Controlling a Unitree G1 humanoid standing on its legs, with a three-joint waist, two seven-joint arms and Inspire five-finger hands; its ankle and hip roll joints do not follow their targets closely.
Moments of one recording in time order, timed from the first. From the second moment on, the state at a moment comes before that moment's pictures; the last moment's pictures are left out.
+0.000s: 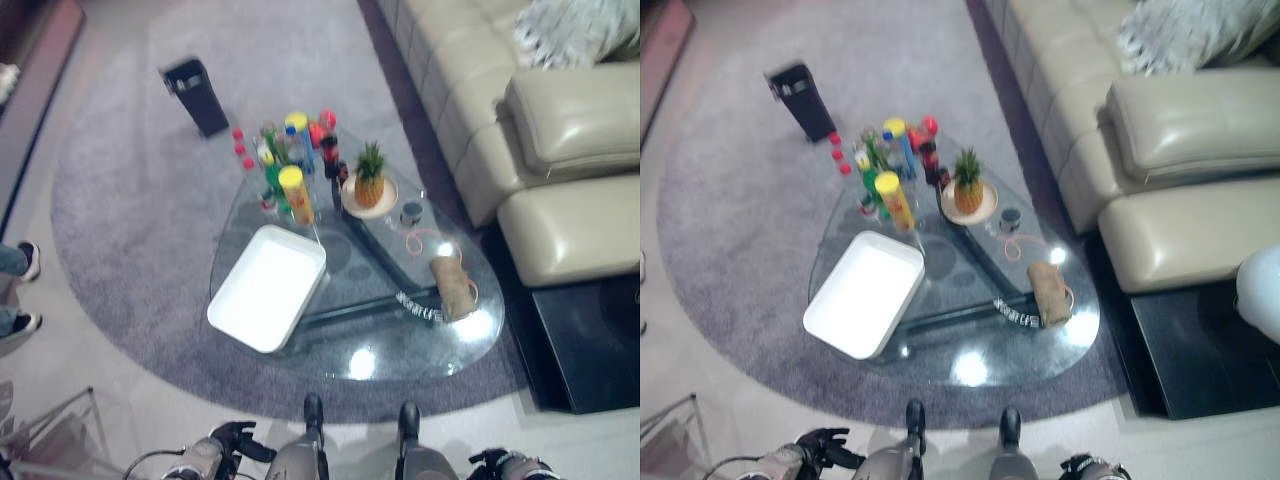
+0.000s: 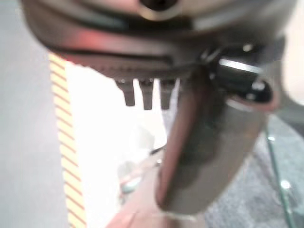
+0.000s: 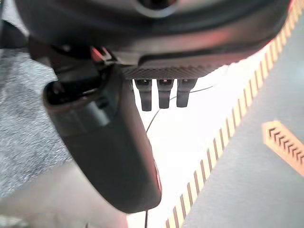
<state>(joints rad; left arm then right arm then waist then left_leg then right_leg) -0.22 0.30 -0.25 1.23 -0.24 0.09 -0.08 -0.27 -0.40 0.30 1.34 -0.09 0.19 0.07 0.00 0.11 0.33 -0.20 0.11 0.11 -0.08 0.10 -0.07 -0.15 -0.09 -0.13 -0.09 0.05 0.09</state>
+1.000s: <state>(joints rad) -0.45 0.36 -0.26 1.10 -0.63 -0.07 -0.01 -0.52 -0.42 0.25 1.24 0.09 0.00 -0.35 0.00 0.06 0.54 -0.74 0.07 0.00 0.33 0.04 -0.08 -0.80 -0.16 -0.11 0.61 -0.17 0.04</state>
